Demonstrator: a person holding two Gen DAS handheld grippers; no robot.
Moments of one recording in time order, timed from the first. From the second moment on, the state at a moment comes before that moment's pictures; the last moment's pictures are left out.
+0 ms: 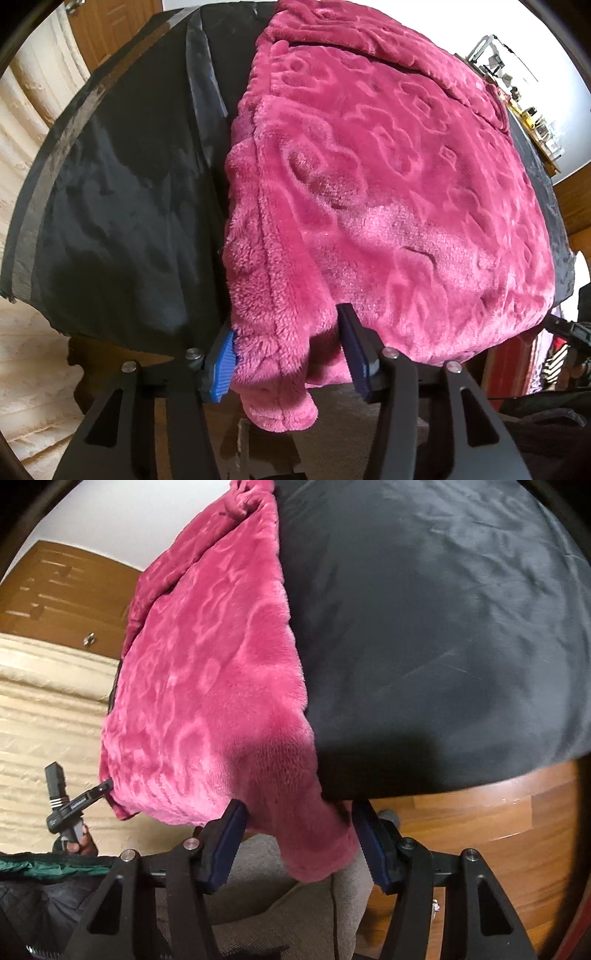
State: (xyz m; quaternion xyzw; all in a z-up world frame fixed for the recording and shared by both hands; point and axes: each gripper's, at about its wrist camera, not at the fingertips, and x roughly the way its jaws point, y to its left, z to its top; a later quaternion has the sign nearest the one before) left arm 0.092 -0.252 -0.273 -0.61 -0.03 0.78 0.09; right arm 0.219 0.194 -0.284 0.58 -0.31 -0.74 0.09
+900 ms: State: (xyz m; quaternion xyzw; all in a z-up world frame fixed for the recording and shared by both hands) left arm 0.071 -0.285 -0.268 -0.63 -0.01 0.77 0.11; right arm 0.198 0.161 -0.261 0.59 -0.31 -0.73 0.16
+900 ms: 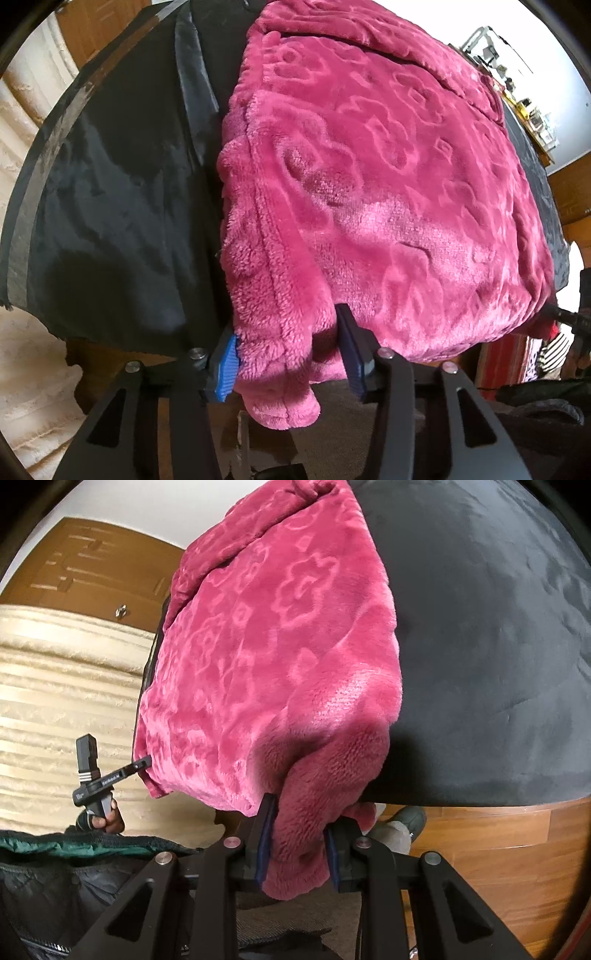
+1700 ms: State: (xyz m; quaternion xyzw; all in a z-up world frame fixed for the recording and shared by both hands) left arm 0.057 -0.291 -0.194 -0.59 -0.09 0.78 0.16; right arm 0.159 0.160 -0.198 0.51 -0.30 -0.78 0.22
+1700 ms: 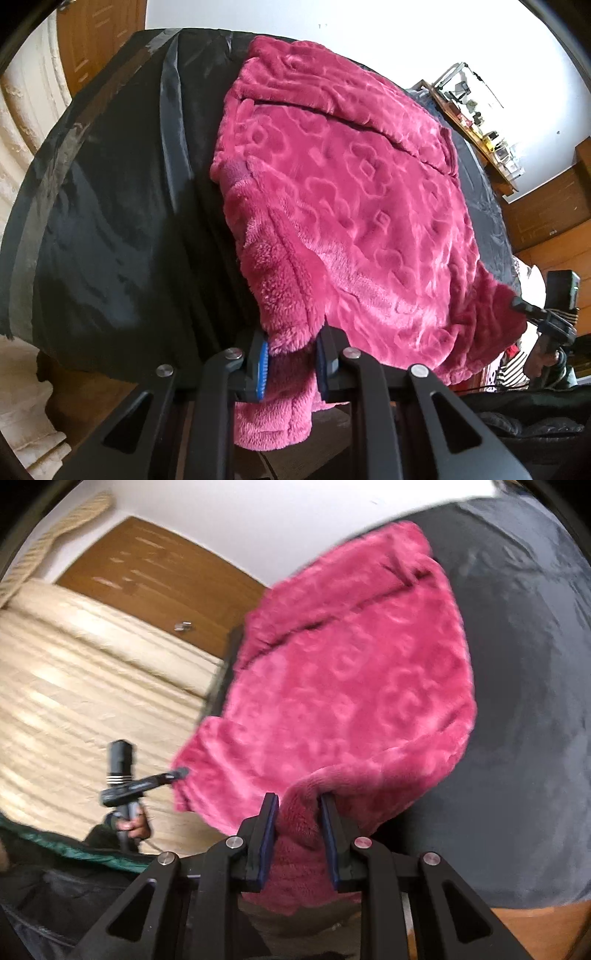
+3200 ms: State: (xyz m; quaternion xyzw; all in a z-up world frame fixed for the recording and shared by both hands) left arm 0.054 -0.299 -0.249 -0.65 -0.07 0.74 0.13; right arm 0.177 0.163 -0.273 0.57 -0.37 -0.70 0.22
